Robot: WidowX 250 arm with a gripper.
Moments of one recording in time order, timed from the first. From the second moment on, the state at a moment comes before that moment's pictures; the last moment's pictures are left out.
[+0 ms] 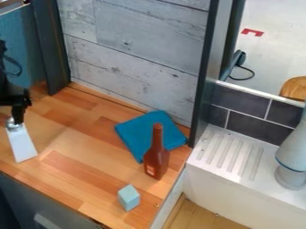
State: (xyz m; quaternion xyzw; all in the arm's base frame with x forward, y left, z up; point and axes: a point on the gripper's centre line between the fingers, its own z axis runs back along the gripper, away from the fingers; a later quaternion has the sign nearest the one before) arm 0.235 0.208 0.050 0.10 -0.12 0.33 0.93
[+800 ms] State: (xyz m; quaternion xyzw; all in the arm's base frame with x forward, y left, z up) arm 0.239 0.209 0.046 0.03 -0.17 0.36 0.92
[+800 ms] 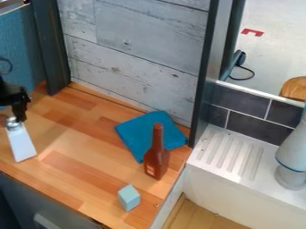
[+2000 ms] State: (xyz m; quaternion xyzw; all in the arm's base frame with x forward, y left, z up) arm 0.237 0.201 0.046 0.02 -0.17 0.40 0.90
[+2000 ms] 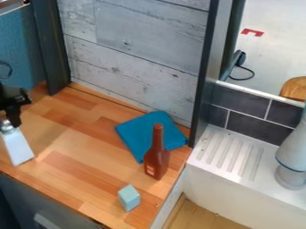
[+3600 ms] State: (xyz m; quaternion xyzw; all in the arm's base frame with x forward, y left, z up) arm 0.375 0.196 0.049 0.06 -0.16 0.29 0.94
